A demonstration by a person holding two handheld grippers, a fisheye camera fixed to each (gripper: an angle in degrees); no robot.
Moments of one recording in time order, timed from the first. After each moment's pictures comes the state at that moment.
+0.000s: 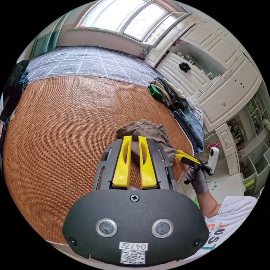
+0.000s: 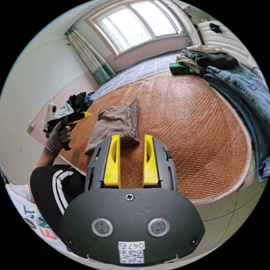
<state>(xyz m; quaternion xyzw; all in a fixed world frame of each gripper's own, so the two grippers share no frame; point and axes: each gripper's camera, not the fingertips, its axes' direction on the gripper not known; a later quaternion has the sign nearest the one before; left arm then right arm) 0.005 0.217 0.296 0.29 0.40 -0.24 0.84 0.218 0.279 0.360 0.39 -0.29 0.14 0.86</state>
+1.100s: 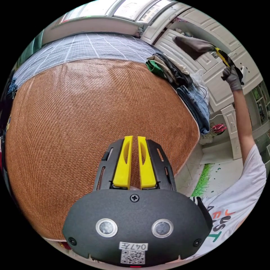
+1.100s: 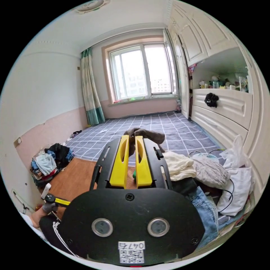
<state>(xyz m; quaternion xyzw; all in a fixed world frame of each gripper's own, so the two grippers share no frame) 0.179 0.189 0.353 0.20 0.40 -0.16 0.88 0.597 0.237 0.094 0.57 -0.11 0.18 0.79</state>
